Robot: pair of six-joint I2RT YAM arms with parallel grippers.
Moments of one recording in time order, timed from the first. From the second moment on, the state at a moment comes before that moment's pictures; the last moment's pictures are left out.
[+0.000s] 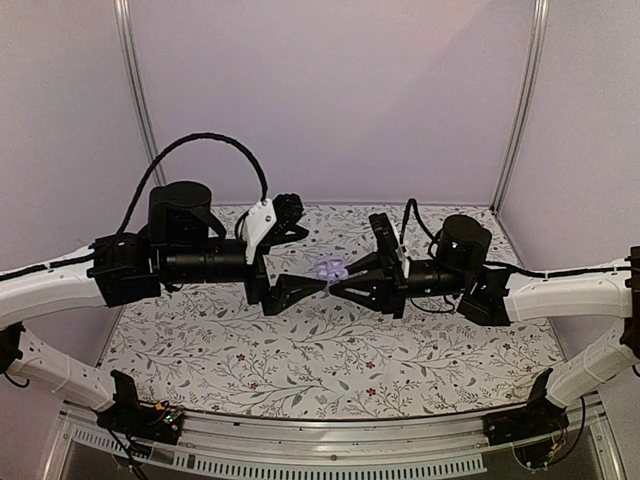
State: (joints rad) left arm -1.08 1.17 1.06 -0.15 0.11 0.21; right arm 0.93 1.40 0.78 0.64 -0.69 0.13
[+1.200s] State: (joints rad) left arm -1.04 1.25 1.07 -0.15 0.25 0.17; right arm 0.93 1.43 0.80 0.64 -0.81 0.12
